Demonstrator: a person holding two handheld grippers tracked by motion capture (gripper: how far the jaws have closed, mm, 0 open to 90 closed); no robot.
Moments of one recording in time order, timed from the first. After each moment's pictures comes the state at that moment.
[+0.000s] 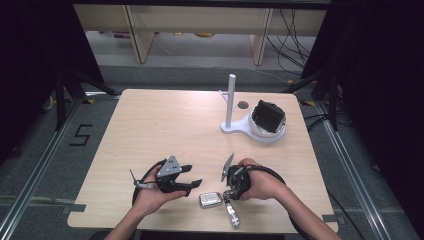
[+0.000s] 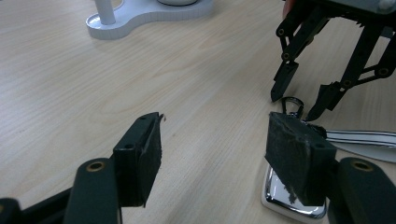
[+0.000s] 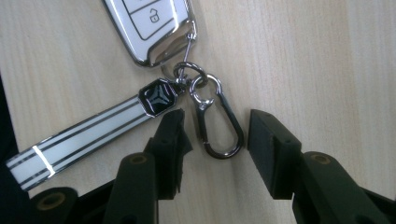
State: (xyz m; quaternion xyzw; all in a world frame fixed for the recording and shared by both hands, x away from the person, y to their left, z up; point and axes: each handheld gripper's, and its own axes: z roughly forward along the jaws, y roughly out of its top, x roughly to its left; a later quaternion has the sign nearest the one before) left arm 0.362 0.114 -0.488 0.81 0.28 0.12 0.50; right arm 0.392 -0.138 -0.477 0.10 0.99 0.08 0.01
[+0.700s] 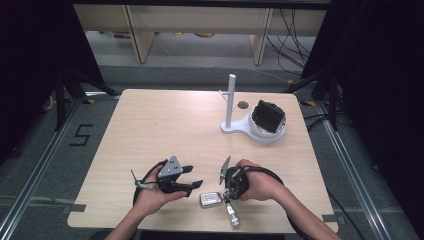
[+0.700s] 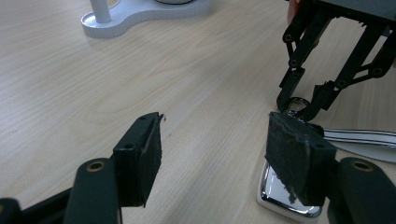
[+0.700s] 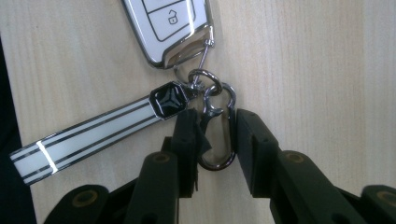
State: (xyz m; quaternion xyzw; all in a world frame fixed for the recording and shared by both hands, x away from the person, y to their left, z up) left arm 0.361 0.111 -0.489 0.82 0.27 0.11 0.50; right arm 0.388 -0.133 -0.475 0.09 0.99 0.07 0.00
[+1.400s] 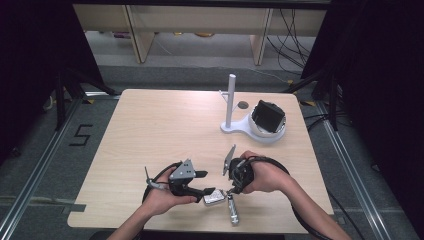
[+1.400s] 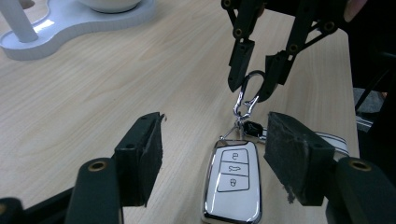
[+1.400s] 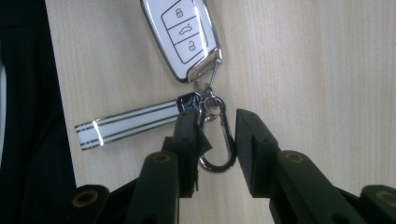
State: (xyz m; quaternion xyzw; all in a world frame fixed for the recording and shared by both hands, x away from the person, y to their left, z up) left arm 0.356 0.079 -0.485 0.84 0.20 0.06 0.51; right arm 0.395 -0.140 -0.440 0.10 0.99 0.08 -0.01
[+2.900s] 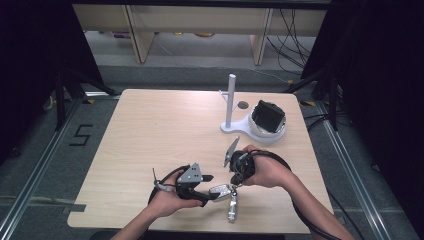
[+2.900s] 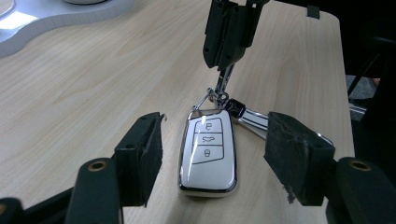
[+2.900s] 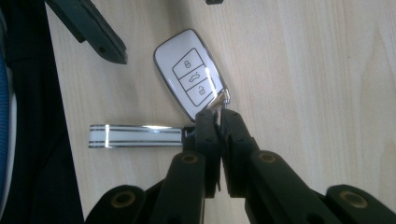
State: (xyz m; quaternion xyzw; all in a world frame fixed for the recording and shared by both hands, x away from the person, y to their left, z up) left arm 0.354 0.064 -0.490 0.85 0.18 0.06 0.50; right arm 0.403 -0.142 -0.422 0.13 0.99 0.11 -0.01
